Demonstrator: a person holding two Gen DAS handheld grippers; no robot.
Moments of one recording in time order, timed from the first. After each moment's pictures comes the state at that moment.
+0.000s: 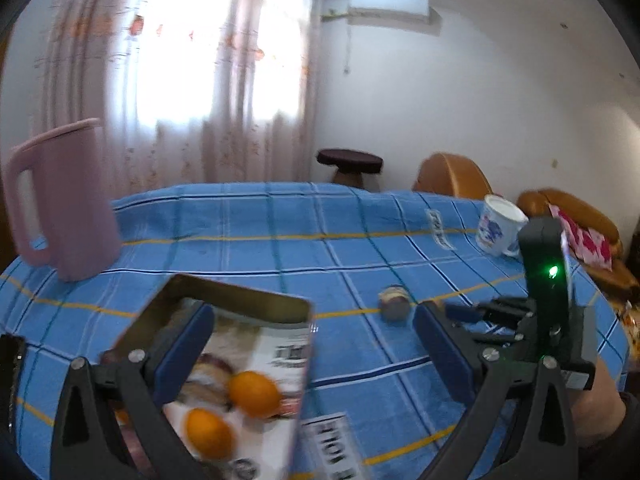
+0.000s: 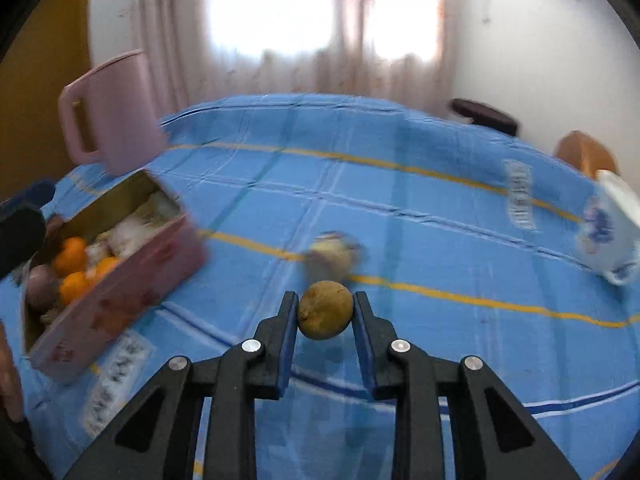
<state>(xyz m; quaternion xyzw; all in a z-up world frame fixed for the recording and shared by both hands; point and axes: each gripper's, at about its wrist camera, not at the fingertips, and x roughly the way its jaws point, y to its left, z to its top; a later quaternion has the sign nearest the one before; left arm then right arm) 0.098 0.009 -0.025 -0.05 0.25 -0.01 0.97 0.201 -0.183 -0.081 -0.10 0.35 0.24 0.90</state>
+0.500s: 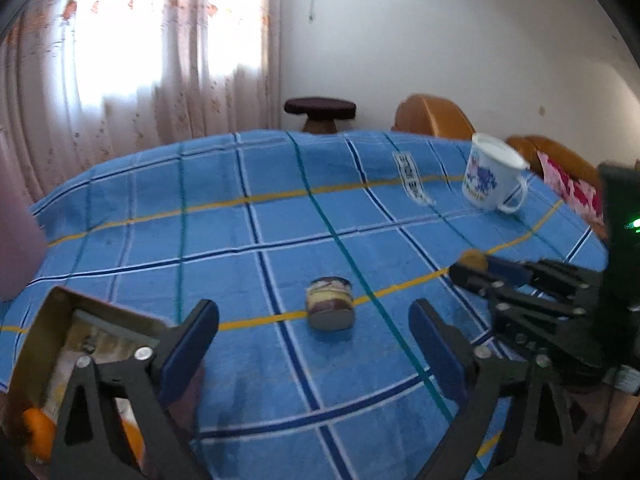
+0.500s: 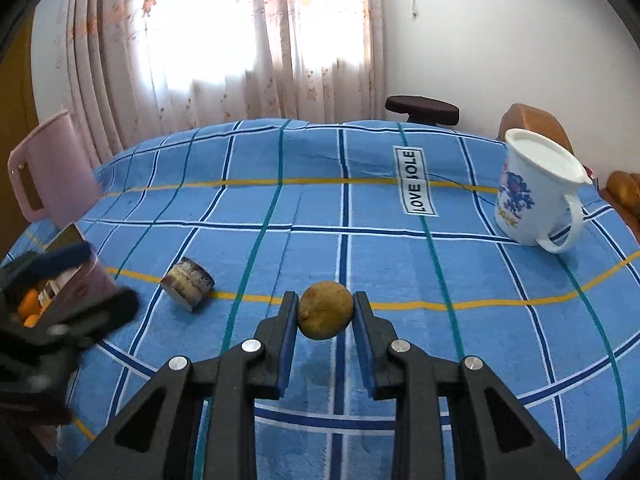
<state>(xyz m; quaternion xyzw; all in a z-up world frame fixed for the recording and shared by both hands) 0.186 -0.066 -0.061 -0.01 0.35 -0.05 0.94 0.228 -0.249 -0.076 -0.03 0.34 0.17 0.92</state>
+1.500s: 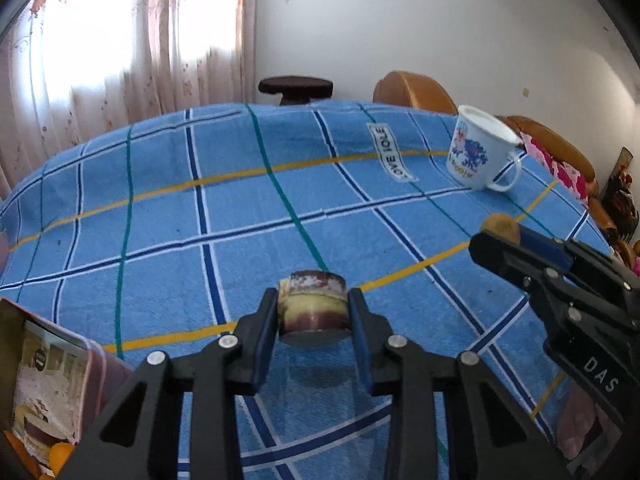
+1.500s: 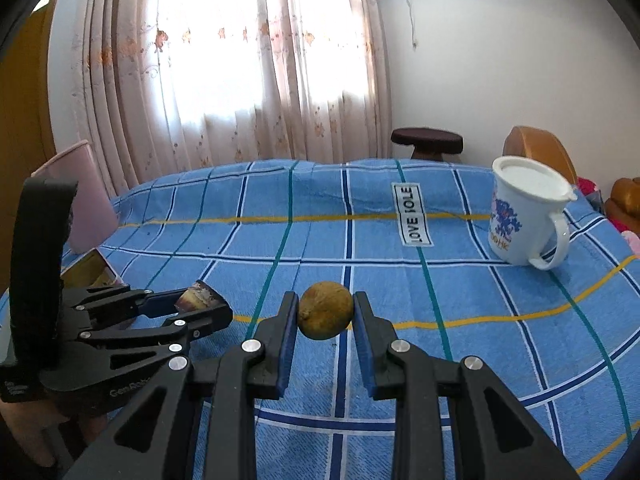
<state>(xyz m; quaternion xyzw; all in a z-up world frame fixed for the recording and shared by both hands) 0.208 -0.082 -0.076 -0.01 0.37 -0.10 0.92 0.206 -0.259 -0.063 -0.01 0.27 0.19 0.94</state>
